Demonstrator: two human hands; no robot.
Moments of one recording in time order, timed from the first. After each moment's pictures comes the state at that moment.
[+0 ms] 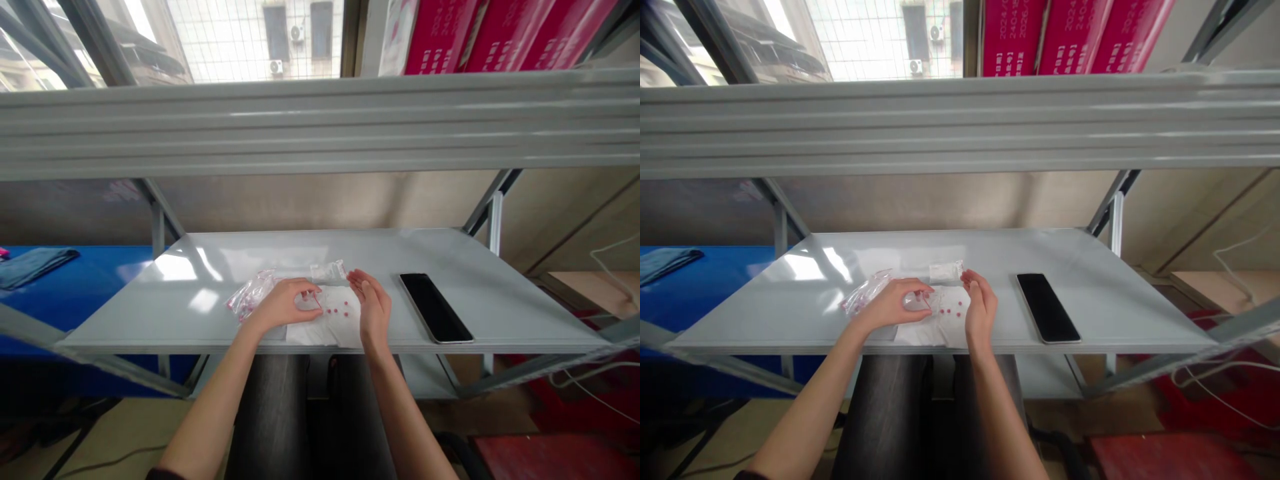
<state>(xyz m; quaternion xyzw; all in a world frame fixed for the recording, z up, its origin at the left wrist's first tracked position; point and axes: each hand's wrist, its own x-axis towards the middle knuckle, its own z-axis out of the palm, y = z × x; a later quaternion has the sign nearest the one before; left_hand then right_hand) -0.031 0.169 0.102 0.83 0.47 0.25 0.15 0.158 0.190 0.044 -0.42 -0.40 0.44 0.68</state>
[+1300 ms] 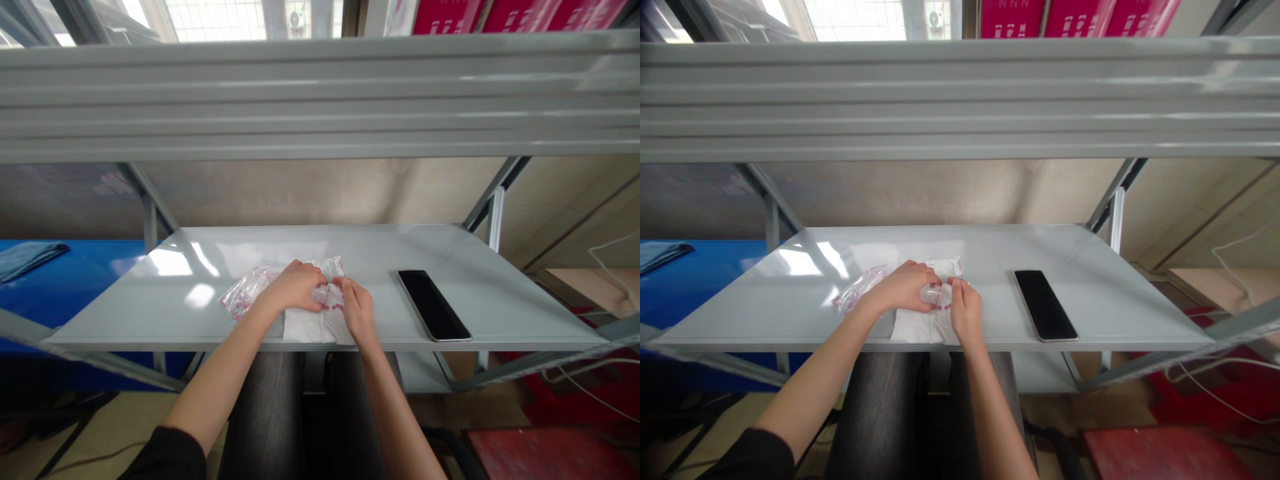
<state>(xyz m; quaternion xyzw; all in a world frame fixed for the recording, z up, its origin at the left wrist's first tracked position) -0.001 0.200 0.122 0.89 0.45 0.03 0.03 0.157 0.189 0.037 -0.48 -0.56 0.35 0.57</state>
